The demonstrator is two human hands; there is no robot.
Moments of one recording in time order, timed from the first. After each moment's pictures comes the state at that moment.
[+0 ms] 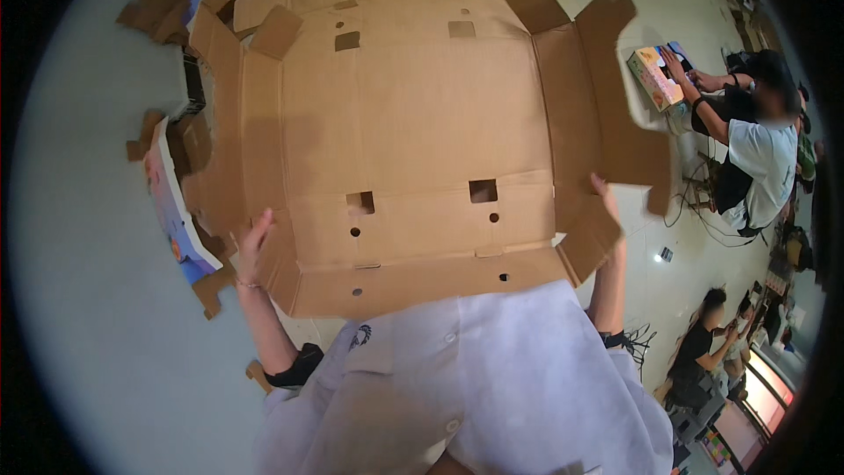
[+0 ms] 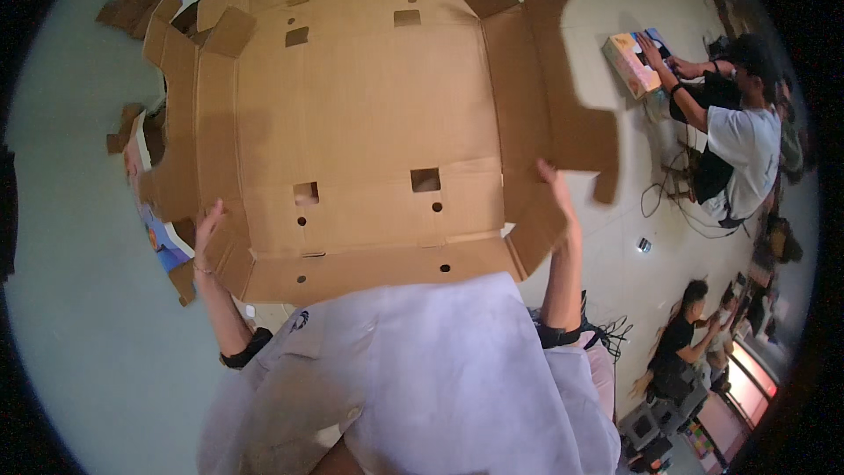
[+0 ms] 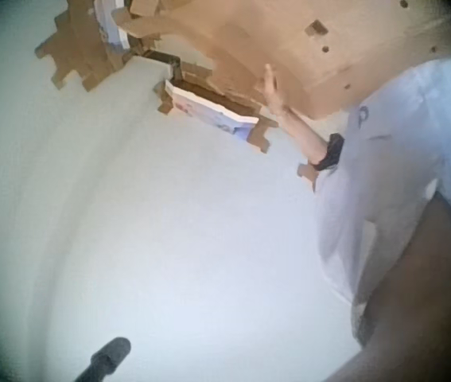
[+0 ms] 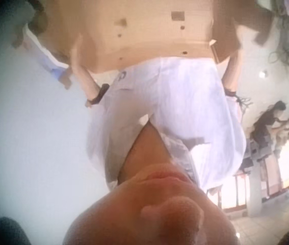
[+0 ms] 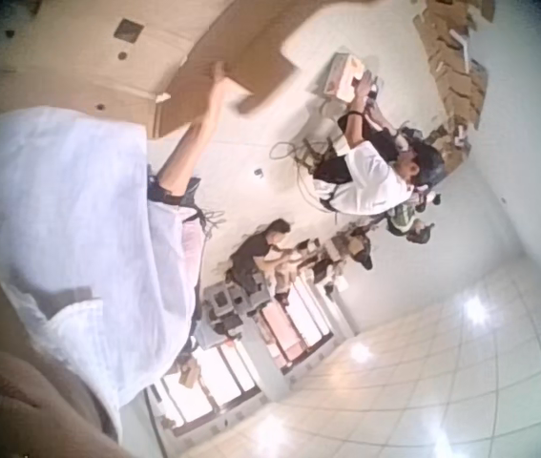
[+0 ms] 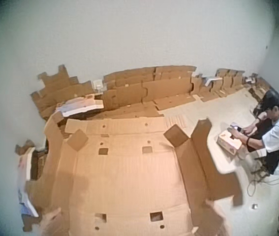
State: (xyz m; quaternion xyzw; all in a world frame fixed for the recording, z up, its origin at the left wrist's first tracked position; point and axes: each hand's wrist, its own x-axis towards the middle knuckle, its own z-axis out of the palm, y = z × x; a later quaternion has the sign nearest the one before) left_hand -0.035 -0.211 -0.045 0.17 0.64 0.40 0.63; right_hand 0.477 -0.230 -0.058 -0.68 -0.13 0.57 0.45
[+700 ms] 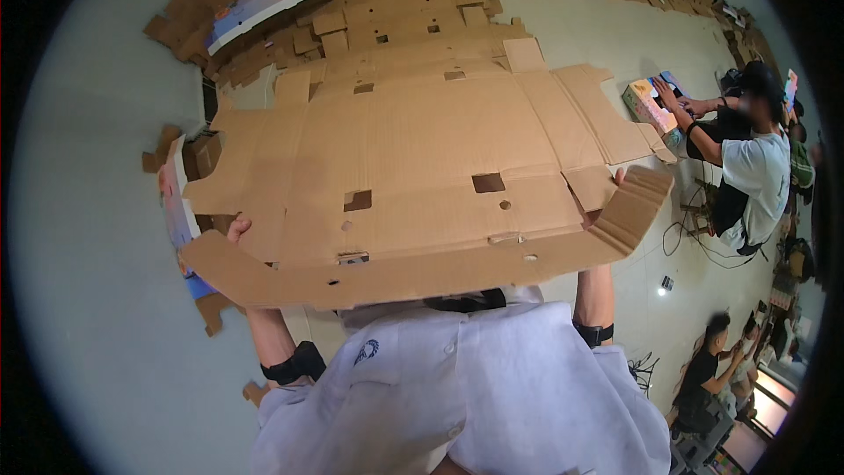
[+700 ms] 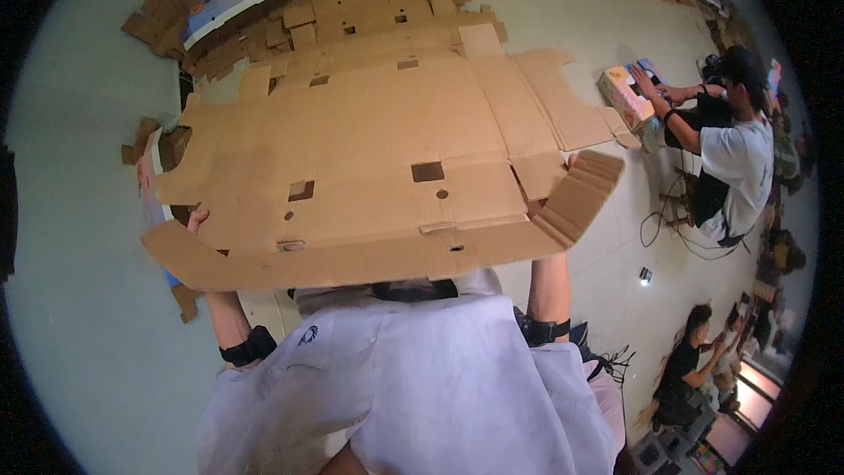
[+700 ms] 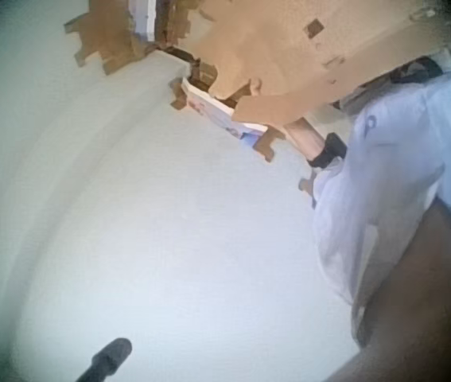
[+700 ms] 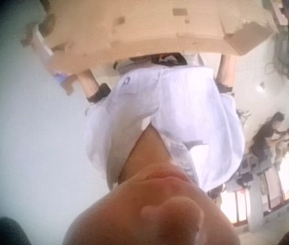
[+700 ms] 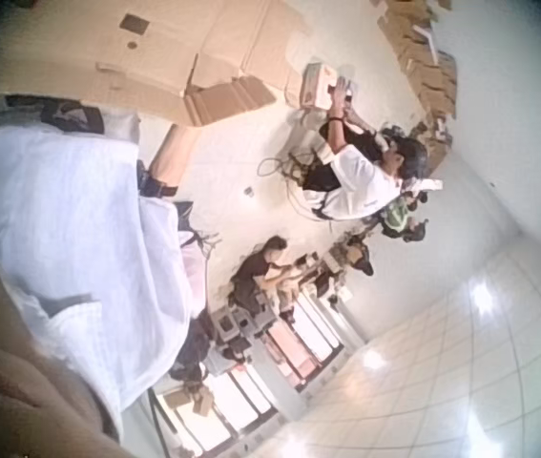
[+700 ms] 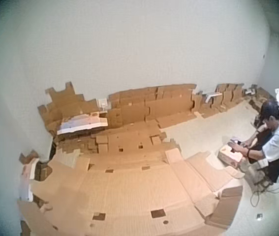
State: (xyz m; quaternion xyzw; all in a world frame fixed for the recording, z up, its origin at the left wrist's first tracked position) left_hand -0.015 -0.197 -0.015 0.13 0.44 0.64 0.62; right_hand 0.469 -0.185 -0.049 -0.37 -0.03 0.59 0.71
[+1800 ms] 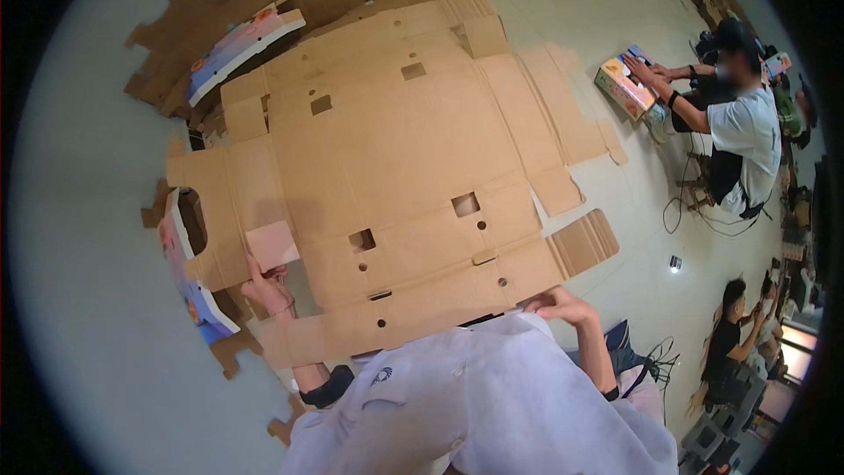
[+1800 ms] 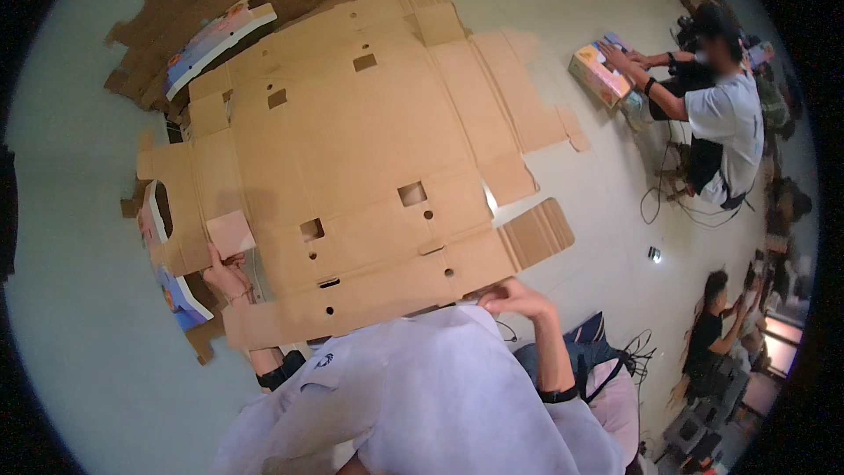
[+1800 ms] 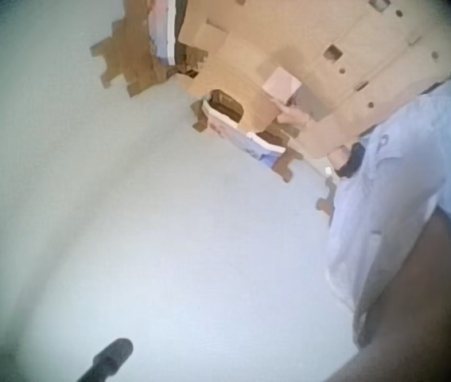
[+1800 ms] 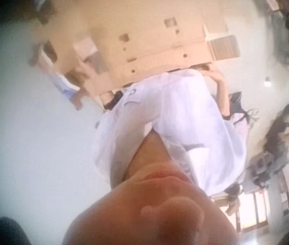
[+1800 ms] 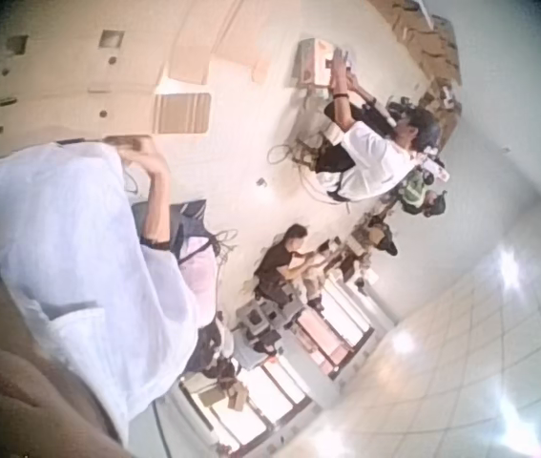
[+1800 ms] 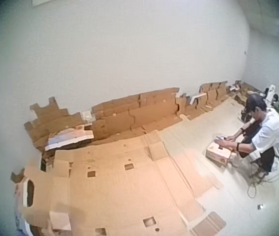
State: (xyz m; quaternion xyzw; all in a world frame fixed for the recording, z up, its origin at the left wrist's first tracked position) left_hand -0.017 -0.182 -0.105 0.23 0.66 0.66 0.27; right_hand 0.473 -0.344 -0.091 -0.51 -0.31 0.73 0.34
